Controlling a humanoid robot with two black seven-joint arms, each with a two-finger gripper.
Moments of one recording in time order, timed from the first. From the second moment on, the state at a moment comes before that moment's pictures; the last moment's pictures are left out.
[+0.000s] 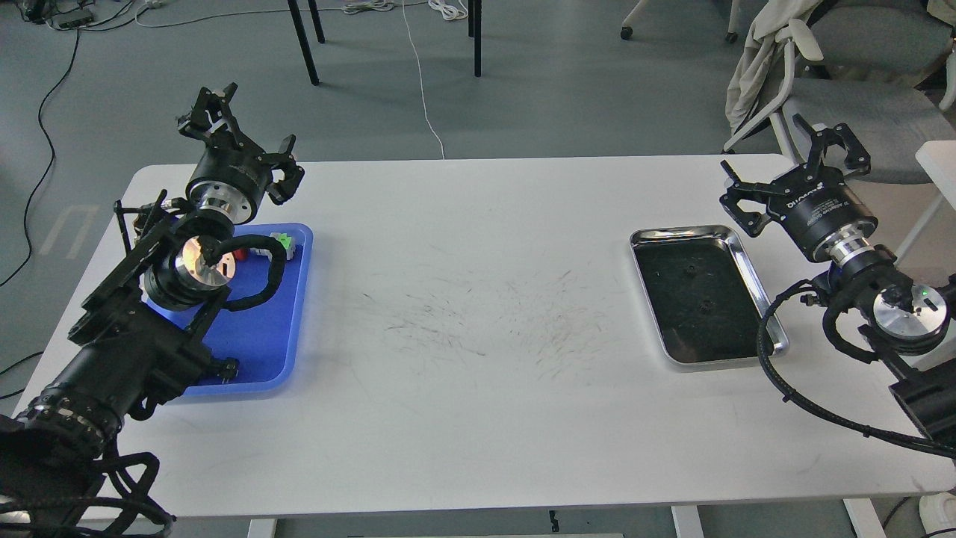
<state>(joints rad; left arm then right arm) -0.68 0.17 -1.11 -0.77 0.22 -0.04 -0.22 0.53 -0.50 0.95 0.90 0.32 0.39 0.04</state>
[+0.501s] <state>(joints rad) -0.67 0.20 -1.07 -0.78 0.23 -0.04 -0.24 0.69 -0.73 0.69 0.95 0.29 0.40 0.00</state>
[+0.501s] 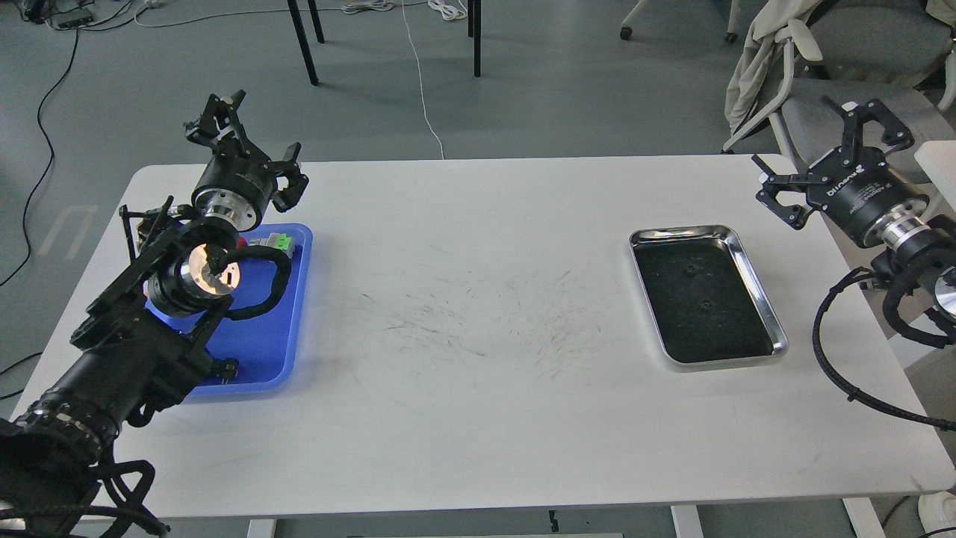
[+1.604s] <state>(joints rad) -0.64 0.21 -1.06 -0.82 0.27 0.02 -0.25 1.33 -0.82 -0.14 1.05 -0.96 0.35 -0.30</state>
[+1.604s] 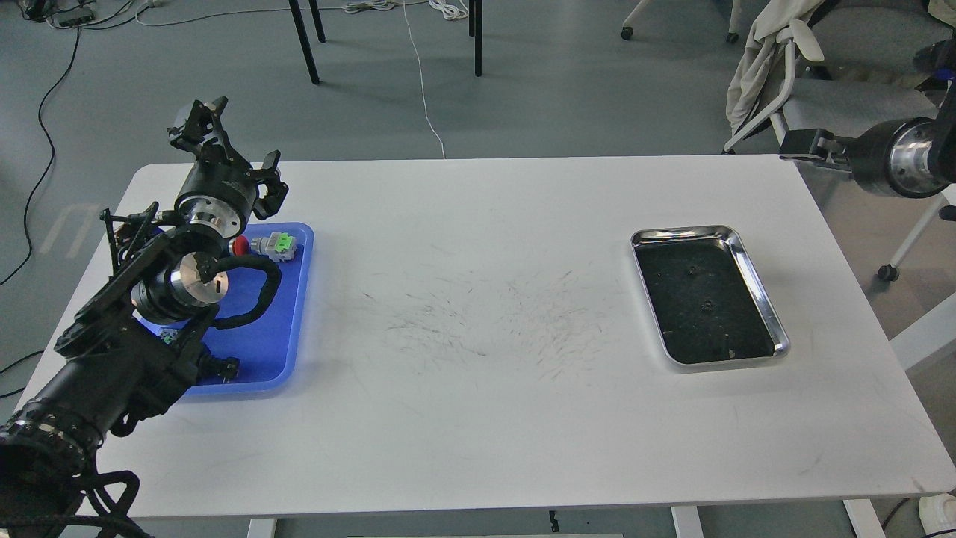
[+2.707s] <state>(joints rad) -0.65 0.19 -1.05 -0.81 0.27 0.02 -0.25 1.22 -0.41 -0.34 0.79 -1.00 0.32 -0.28</state>
